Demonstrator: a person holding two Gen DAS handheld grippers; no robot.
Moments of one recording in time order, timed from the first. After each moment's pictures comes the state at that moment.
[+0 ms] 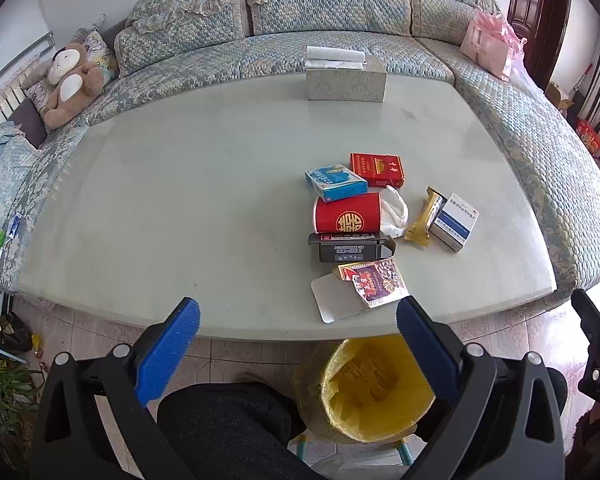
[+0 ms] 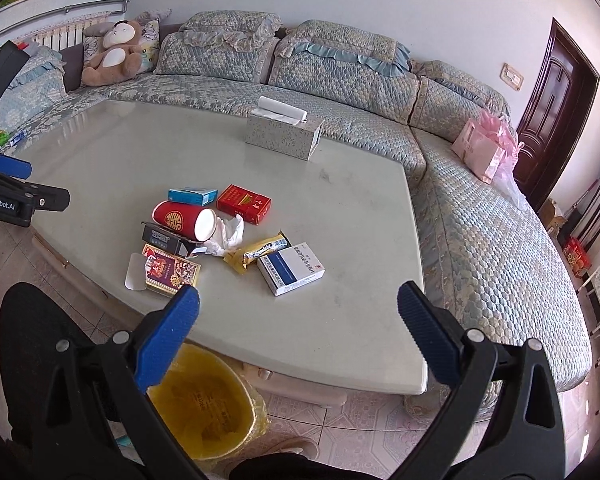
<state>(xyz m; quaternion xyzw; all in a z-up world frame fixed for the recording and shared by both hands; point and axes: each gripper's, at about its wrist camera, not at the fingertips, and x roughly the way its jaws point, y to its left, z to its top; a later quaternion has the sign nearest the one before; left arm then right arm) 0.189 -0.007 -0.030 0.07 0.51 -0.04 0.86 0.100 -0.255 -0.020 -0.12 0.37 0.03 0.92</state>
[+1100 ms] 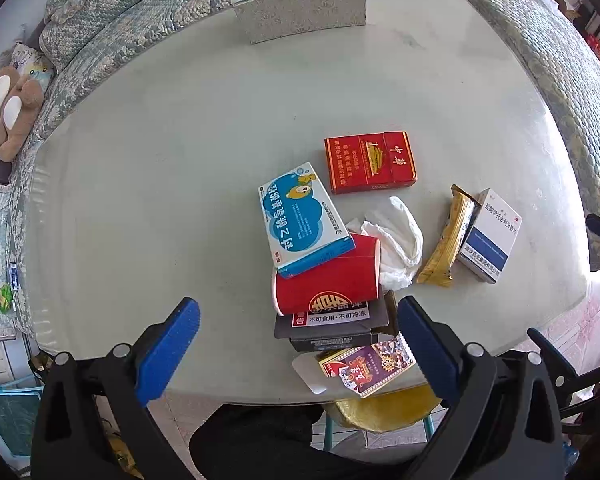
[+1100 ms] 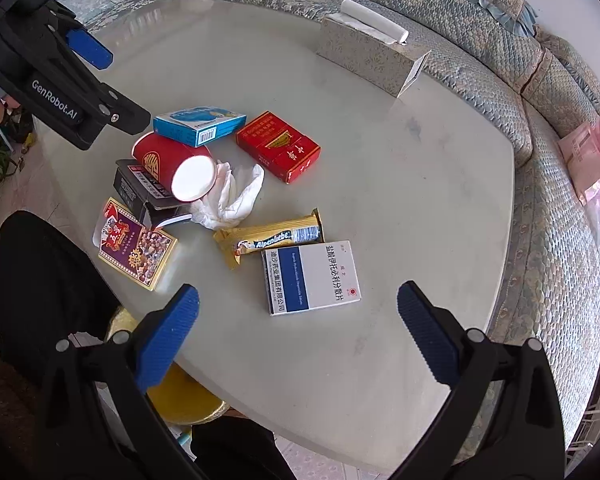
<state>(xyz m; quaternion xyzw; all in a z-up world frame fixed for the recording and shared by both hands) 0.369 -0.093 -0.100 0.17 0.65 -0.06 0.74 0.261 -0.259 -0.099 -0.19 0.53 0.19 0.81</state>
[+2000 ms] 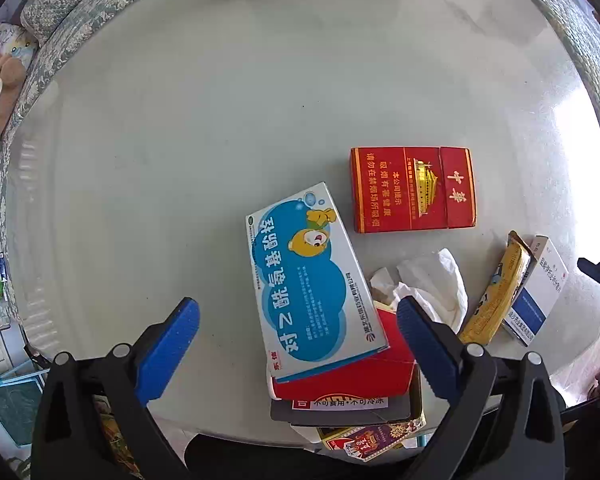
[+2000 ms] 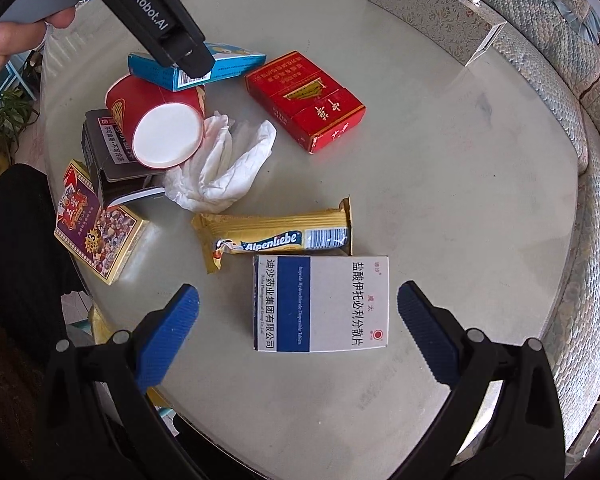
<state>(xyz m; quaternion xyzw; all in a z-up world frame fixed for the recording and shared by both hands) 0.443 -0.091 -0.176 0.16 0.71 -0.04 0.69 0.311 -0.243 -0.174 -0.22 0.58 0.26 0.74</state>
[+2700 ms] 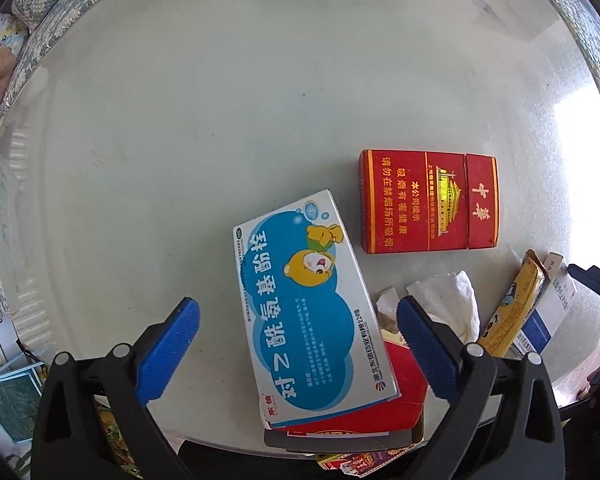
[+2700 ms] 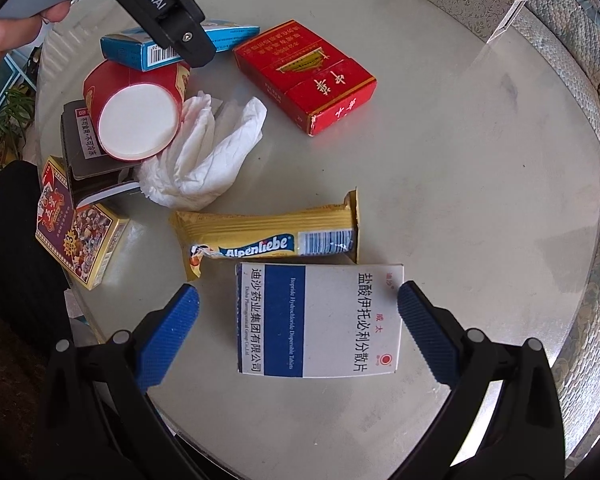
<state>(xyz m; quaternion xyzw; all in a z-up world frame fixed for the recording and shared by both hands) 0.479 -0.077 -0.204 0.14 0.73 -0.04 0.67 0.332 -0.242 -0.199 -0.21 0.61 0.27 0.71</state>
